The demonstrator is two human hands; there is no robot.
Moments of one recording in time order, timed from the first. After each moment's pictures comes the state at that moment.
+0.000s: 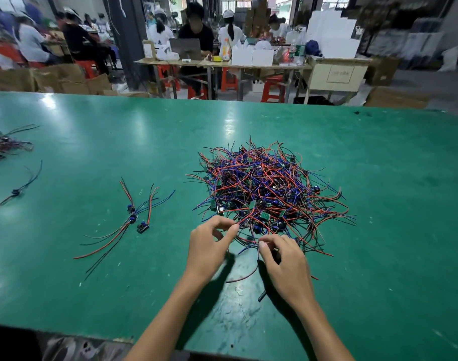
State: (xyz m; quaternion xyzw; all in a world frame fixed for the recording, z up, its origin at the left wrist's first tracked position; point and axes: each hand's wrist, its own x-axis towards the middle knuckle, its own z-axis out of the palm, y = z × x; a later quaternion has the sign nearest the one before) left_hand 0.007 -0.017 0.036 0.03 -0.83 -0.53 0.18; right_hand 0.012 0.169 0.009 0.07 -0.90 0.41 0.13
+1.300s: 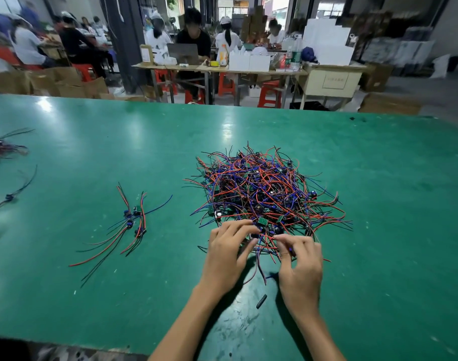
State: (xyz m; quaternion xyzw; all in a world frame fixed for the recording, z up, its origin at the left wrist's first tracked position) left_hand 0.000 0.010 0.021 -0.13 -0.90 -0.32 0.26; right_hand 0.015 0.172 0.009 0.05 -0.84 0.40 0.37
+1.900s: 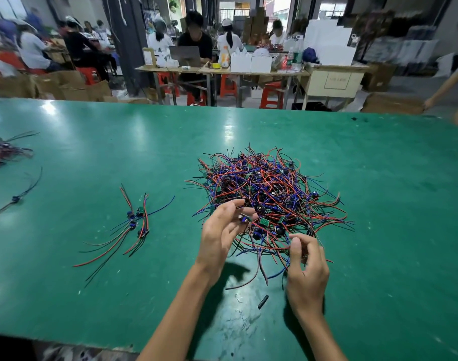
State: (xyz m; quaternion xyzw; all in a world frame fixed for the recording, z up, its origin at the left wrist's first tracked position) left_hand -0.001 0.004 0.069 -0.05 -0.50 -0.86 0.07; right_hand 0.020 0.174 0.017 0.00 -0.79 0.53 0.32
